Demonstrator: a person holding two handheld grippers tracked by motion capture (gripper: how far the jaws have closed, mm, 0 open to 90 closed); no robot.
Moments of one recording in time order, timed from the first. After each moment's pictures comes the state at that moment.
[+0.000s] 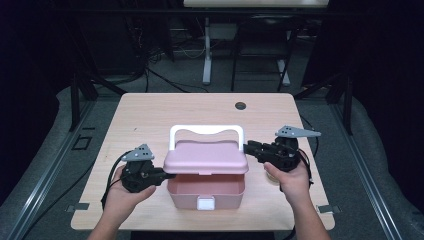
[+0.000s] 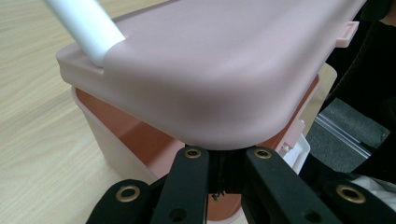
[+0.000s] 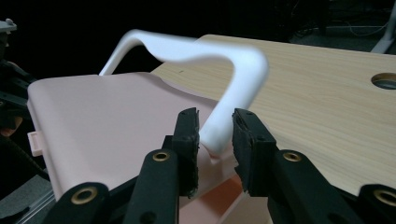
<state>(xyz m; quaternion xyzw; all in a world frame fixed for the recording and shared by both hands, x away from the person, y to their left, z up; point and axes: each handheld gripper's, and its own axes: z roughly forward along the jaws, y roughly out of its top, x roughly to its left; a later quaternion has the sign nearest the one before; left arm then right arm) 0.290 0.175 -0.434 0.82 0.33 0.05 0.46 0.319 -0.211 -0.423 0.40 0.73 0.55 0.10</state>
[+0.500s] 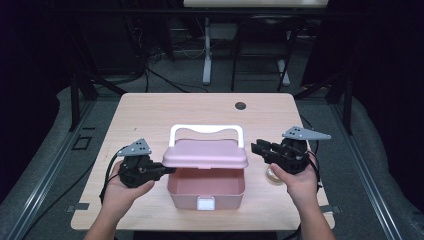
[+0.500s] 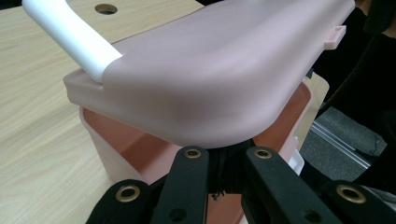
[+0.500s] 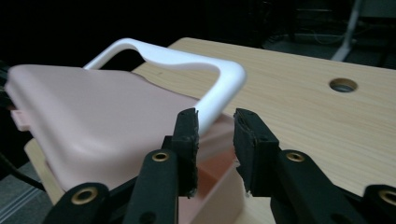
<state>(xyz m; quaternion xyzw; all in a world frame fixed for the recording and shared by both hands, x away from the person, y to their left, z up) 0.295 0.177 -0.424 0.82 0.32 0.06 0.48 0.304 -0.221 -0.409 0.42 0.73 0.52 0.16</state>
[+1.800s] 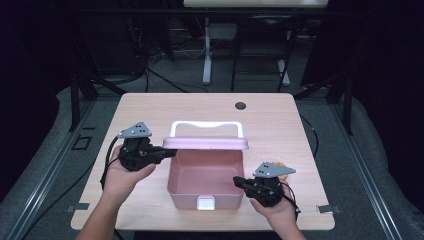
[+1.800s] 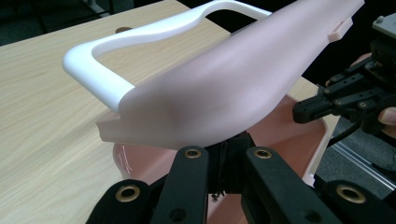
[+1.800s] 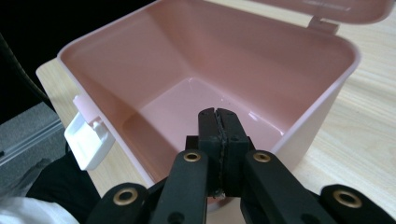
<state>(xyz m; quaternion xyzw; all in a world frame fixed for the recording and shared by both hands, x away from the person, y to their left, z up) 0.320 0.174 -0.396 0.81 0.33 0.08 0.48 0.265 -0.172 -0.488 0.36 0.79 0.48 0.12</state>
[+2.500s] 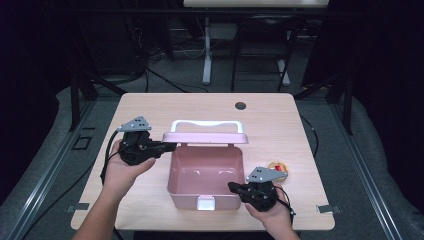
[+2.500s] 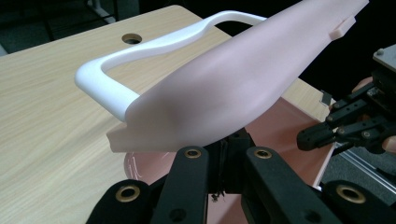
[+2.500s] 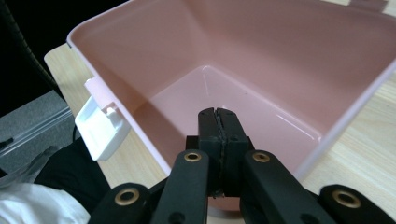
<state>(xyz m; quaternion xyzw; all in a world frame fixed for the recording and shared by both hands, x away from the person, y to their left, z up) 0.330 0.175 -0.388 0.81 0.33 0.08 0.48 0.260 -0.160 -0.497 0.35 0.80 0.47 0.11</state>
